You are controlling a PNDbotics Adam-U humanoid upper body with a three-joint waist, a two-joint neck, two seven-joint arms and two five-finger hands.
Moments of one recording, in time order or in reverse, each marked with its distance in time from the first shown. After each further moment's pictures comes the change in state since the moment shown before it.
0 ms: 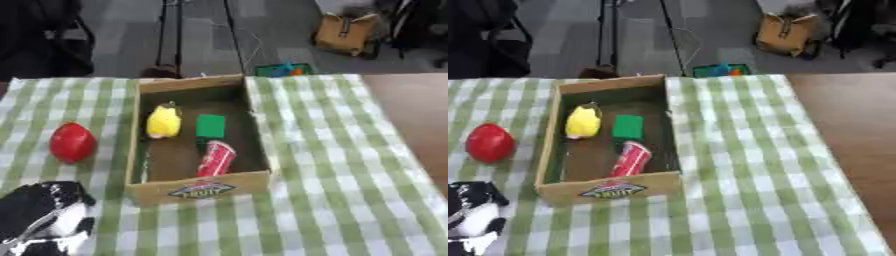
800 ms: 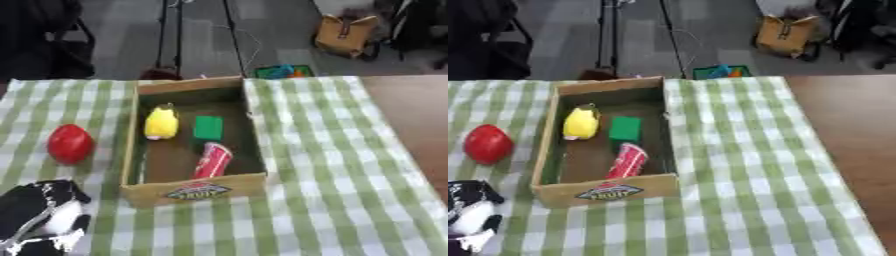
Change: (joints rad) left arm -0.027 -0.003 0.006 0.070 0.029 -0.038 0.088; right arm -0.003 0.000 0.000 0.000 -0.013 -0.001 -0.001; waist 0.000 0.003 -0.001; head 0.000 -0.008
